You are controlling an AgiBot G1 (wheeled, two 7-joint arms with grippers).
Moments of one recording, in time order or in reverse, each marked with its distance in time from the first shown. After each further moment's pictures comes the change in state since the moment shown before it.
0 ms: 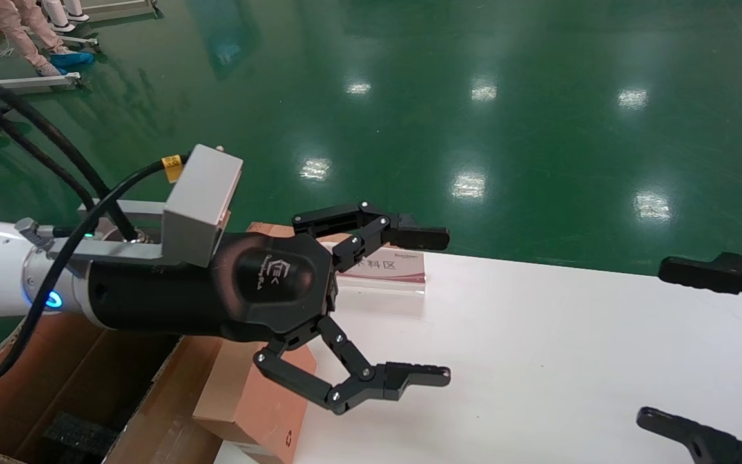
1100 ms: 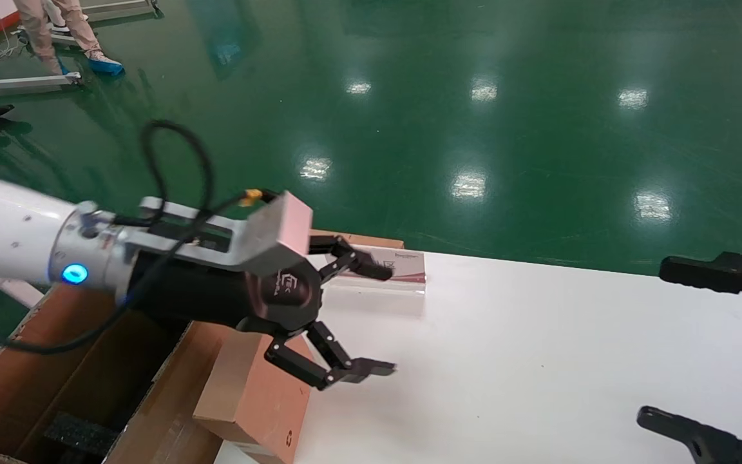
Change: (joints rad) left arm -0.292 -0.031 0.207 -0.066 0.485 0.022 -0.256; right arm 0.001 0.000 -0.001 -0.001 0.001 0.000 -0.001
